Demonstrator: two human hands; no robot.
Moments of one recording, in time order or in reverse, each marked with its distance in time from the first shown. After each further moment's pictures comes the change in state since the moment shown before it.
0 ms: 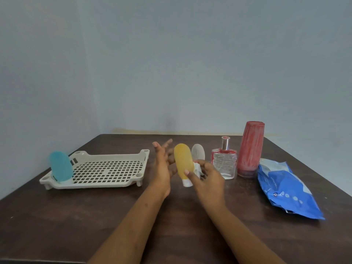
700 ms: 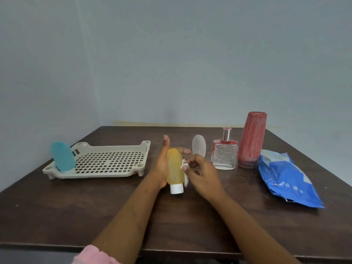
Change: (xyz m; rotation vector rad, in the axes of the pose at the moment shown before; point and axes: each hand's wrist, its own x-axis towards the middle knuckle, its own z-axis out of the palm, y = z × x) left_hand 0.000 -0.004 -0.012 0.021 -0.315 -0.172; right_hand 0.001 0.003 -0.002 0.002 -0.299 -0.007
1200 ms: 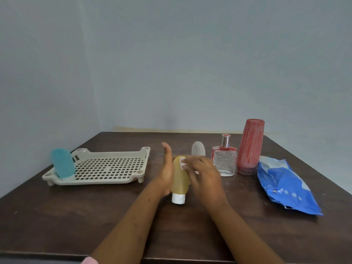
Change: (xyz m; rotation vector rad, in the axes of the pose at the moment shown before) left_hand -0.013 0.007 0.015 0.135 0.079 -0.110; right_hand 0.001 -0.006 -0.002 -0.389 0.231 -0.434
